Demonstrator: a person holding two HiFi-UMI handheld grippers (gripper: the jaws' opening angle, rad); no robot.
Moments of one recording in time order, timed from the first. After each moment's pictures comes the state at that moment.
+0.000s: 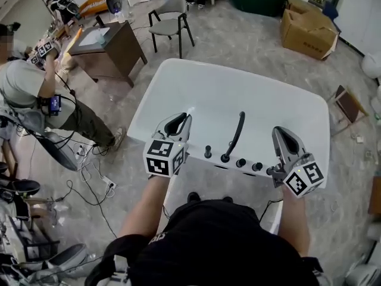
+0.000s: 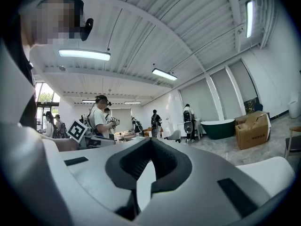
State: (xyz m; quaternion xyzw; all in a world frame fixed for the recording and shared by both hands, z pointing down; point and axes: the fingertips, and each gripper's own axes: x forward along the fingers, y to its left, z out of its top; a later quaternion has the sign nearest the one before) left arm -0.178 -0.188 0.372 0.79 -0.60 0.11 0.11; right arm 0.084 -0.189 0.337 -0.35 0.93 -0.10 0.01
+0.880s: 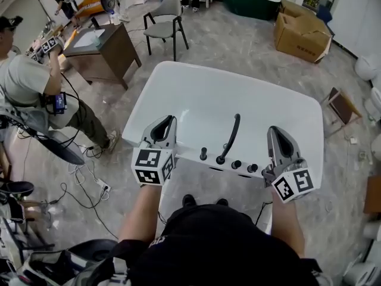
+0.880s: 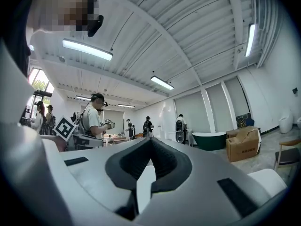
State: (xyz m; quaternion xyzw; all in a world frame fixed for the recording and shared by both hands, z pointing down) left arm -0.213 -0.168 0.344 0.76 -0.64 0.08 0.07; right arm 0.069 -0.181 0.309 -0.40 0.92 -0.04 0.03
